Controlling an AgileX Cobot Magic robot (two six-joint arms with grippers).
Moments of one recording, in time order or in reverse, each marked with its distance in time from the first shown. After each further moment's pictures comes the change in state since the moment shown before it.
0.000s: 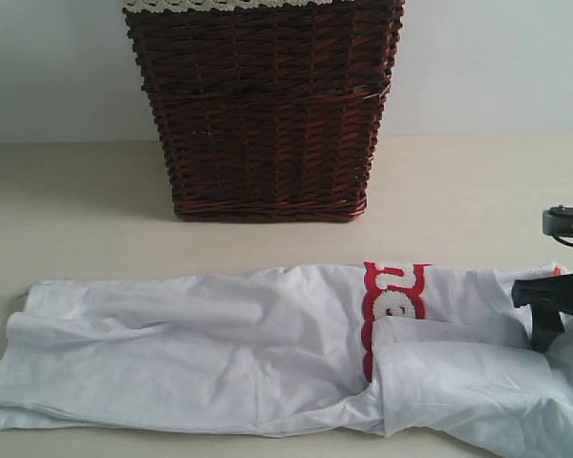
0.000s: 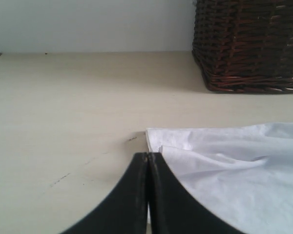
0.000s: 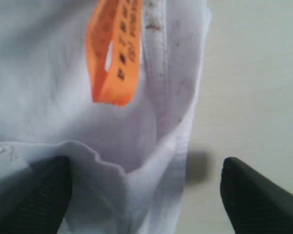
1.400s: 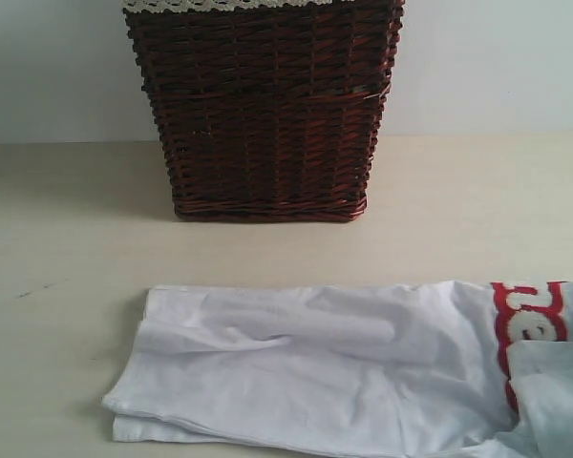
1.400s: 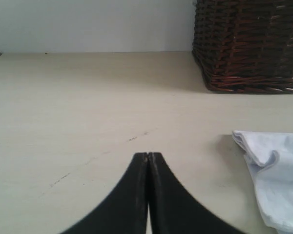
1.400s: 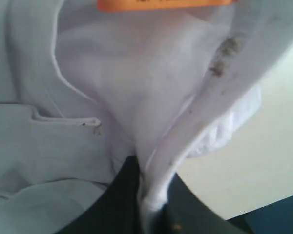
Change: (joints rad) left arm 0.000 0.000 0.000 0.000 0.000 0.000; right arm -0.002 -0.231 -0.122 -0.320 0.427 0.025
